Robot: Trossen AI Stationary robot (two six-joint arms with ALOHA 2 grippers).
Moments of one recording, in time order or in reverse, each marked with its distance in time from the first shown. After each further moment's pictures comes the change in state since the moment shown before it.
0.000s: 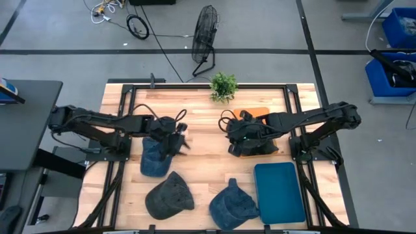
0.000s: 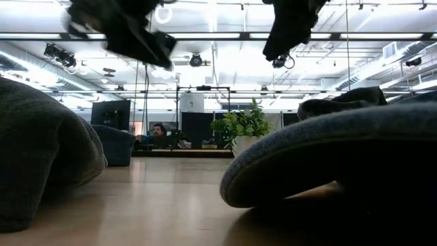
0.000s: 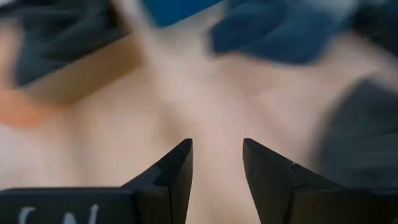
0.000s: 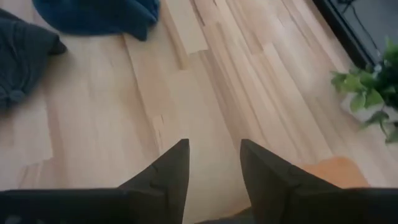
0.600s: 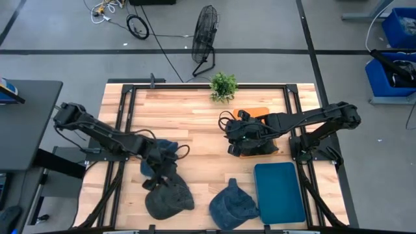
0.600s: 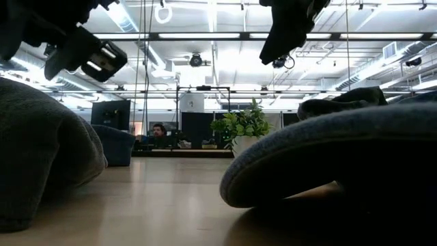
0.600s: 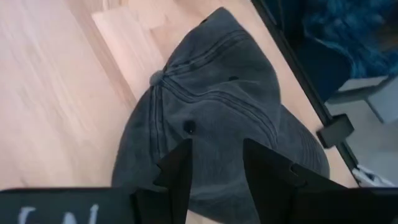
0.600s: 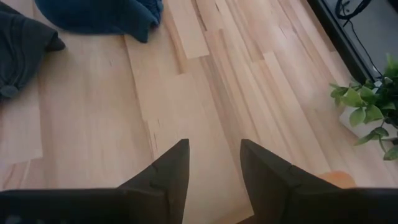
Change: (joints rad) left arm -0.338 0.098 0.000 -0.167 0.065 -0.394; right arm -0.006 0.000 -0.033 0.059 0.000 -0.070
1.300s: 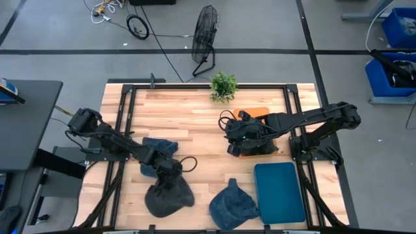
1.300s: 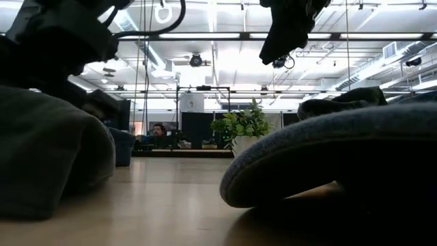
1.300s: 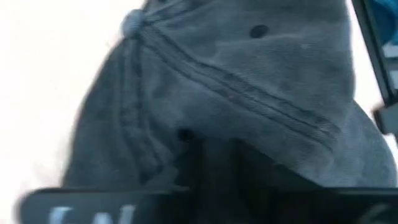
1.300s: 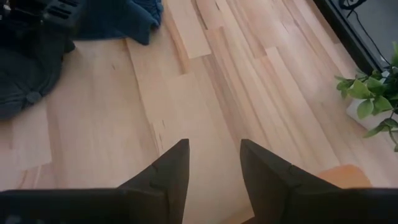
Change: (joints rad) left arm -0.051 0.238 0.000 0.037 -0.029 -0.043; right arm 0.000 0.000 0.000 0.000 -0.011 0.054
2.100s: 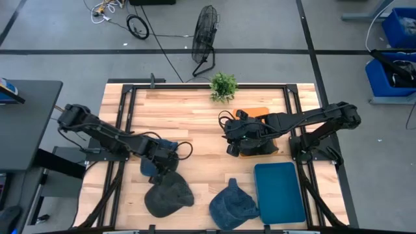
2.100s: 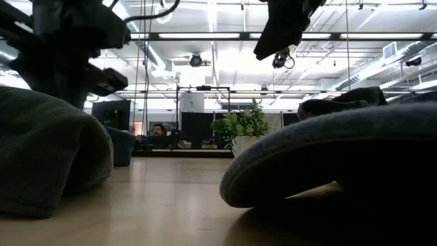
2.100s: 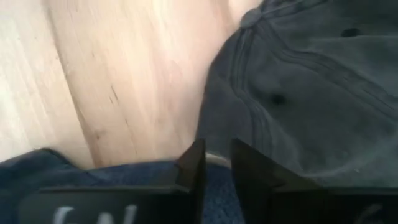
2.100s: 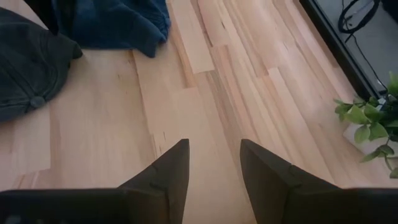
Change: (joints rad) left arm 0.080 -0.167 0.020 -0.209 -0.229 -0.027; right arm 0.000 0.000 0.000 0.056 0.002 -0.083
